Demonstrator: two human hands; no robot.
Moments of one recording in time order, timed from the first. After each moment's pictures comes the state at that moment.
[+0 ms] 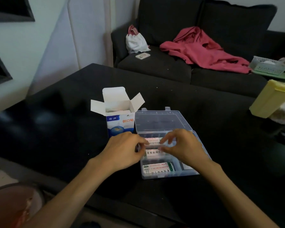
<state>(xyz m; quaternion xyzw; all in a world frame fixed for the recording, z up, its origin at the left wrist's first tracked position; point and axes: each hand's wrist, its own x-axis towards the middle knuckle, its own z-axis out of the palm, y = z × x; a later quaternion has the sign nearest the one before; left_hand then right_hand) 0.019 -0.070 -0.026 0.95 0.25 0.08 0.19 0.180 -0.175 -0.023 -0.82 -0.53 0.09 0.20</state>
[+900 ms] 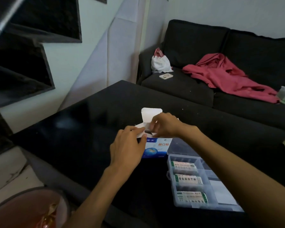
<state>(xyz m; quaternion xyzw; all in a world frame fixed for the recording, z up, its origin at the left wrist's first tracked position) -0.025 -0.020 -0.015 0.79 0.51 0.27 0.20 0.132 -0.010 0.036 -0.73 -0.66 0.14 0.04</state>
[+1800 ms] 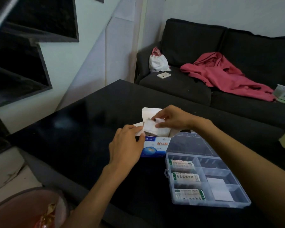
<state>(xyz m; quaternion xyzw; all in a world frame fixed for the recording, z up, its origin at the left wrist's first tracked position) -0.023 -0.020 -0.010 0.79 0.51 0.27 0.21 0.153 -0.021 0.061 -0.70 -0.67 0.20 0.11</state>
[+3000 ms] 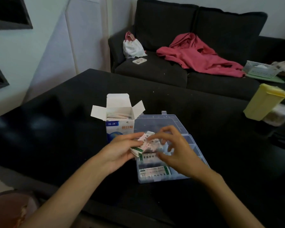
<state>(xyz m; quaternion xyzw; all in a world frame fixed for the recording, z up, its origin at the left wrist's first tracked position) 0.028 -0.074 -0.012 0.43 0.36 0.15 0.82 0.165 -0.186 -0.011 -0.72 -0.58 0.17 0.34</state>
